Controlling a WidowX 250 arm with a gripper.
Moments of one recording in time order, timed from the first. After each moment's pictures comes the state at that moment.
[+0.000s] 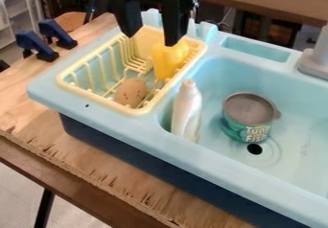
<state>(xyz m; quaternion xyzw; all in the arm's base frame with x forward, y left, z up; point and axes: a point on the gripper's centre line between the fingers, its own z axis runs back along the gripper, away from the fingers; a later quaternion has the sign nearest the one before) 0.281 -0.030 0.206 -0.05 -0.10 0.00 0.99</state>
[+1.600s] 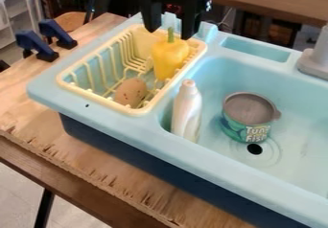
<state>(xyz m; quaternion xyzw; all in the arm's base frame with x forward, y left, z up) 0.361 -0.013 0.174 -0.04 -0.03 -0.01 1.00</state>
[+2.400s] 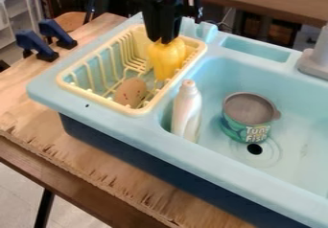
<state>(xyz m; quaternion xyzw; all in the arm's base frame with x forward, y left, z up) 0.354 -0.003 0.166 -0.04 -0.01 0.02 1.00</state>
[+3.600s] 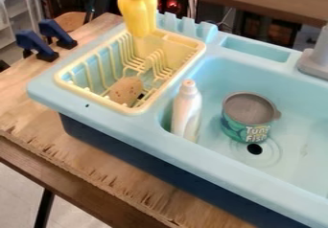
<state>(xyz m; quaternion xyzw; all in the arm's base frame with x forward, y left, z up) 0.352 0.044 0.216 -0.05 -0.08 0.09 0.99</state>
